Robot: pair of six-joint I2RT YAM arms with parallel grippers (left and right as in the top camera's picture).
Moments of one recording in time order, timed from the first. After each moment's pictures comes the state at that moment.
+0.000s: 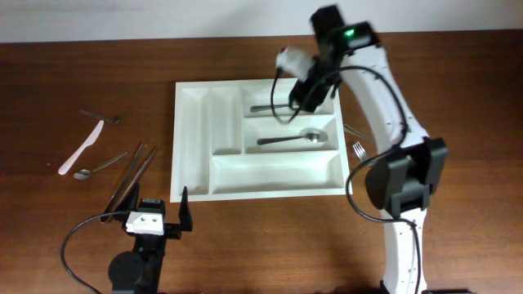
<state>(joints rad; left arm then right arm) -0.03 0.01 0.02 -0.08 0.05 0.07 0.23 2.32 2.38 -1.37 -0.31 -0.70</state>
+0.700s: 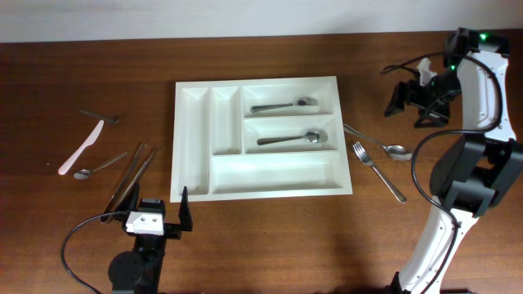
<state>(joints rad) -0.03 0.01 0.02 -0.08 0.05 0.07 -0.28 2.31 2.20 -1.55 -0.30 -0.05</state>
